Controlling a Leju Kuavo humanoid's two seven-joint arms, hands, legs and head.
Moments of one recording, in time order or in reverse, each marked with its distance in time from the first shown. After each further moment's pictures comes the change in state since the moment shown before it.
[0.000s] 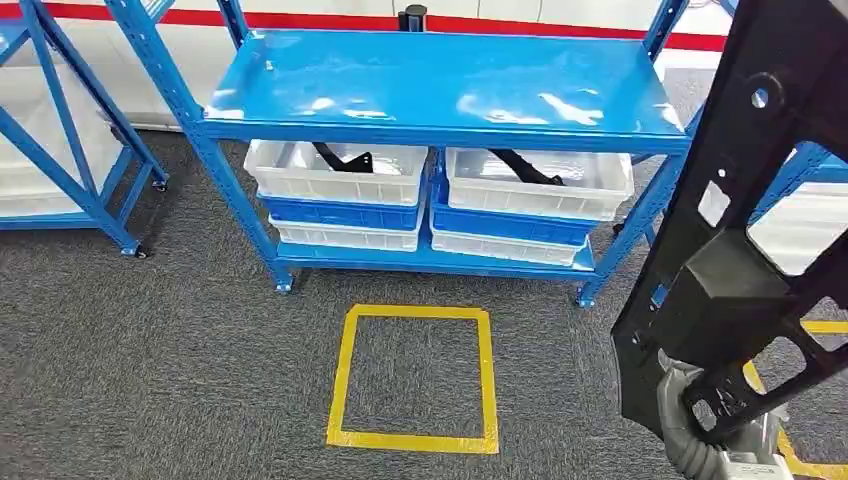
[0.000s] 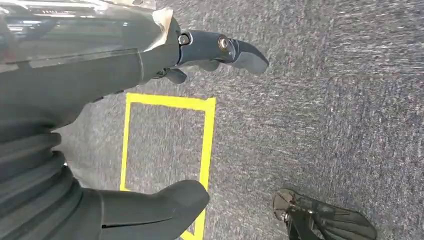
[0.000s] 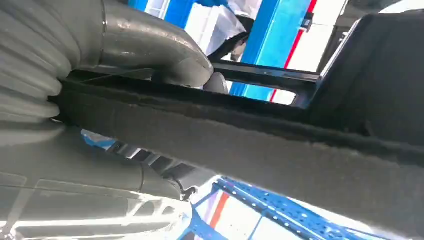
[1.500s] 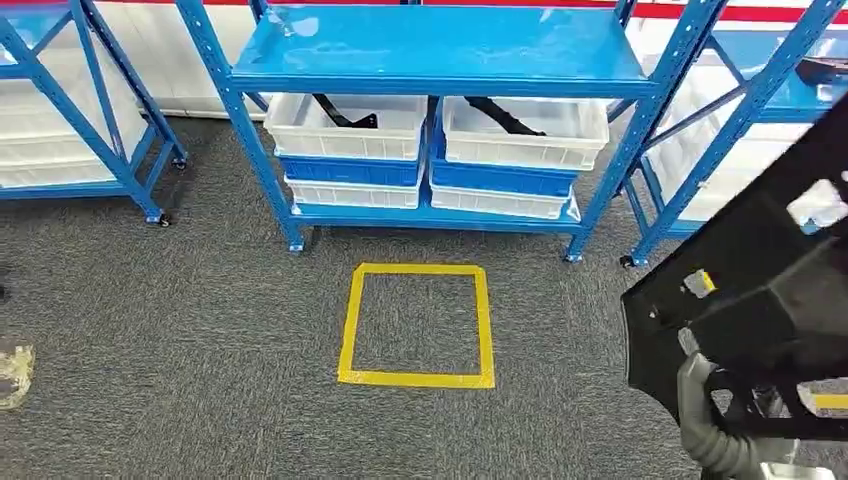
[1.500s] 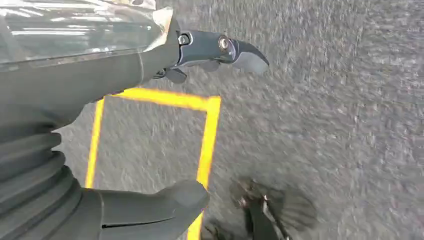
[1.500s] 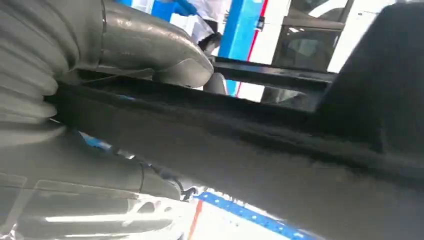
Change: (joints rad) left arm -0.028 -0.053 0.036 -0.008 0.042 0.063 -0.142; right arm -0.071 0.011 -0.009 -0.005 -0.055 0.021 -0.050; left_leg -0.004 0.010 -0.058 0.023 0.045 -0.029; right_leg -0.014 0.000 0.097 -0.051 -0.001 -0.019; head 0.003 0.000
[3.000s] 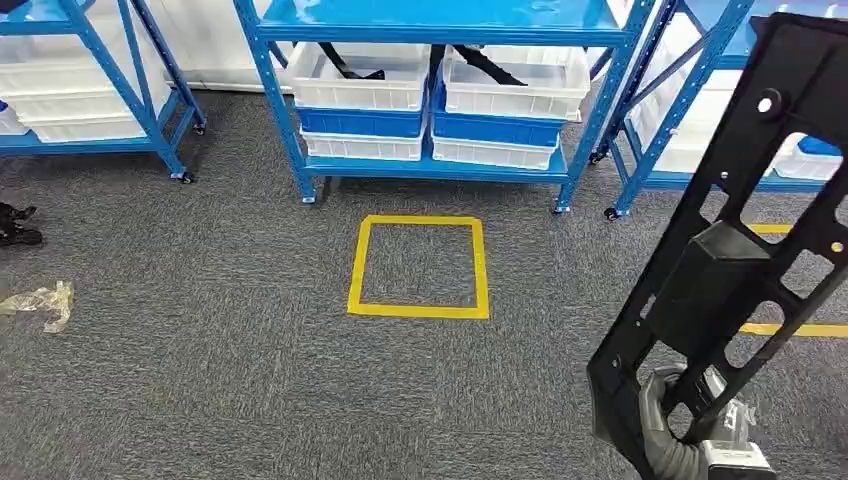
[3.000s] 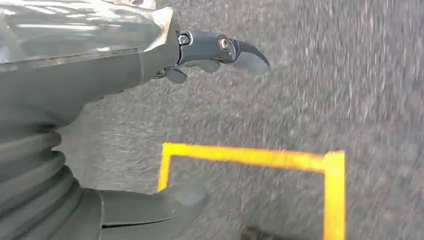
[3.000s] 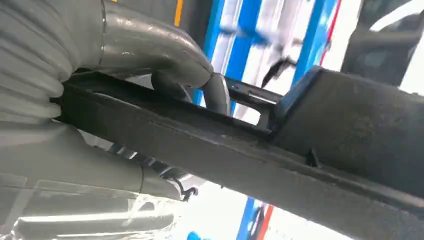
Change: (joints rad) left arm 0.105 -0.026 0.114 -0.227 -0.299 -0.018 0.086; right arm 0.071 0.002 0.073 0.106 -0.018 -0.060 0.049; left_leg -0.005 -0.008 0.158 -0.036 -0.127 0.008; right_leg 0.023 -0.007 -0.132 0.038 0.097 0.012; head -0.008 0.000
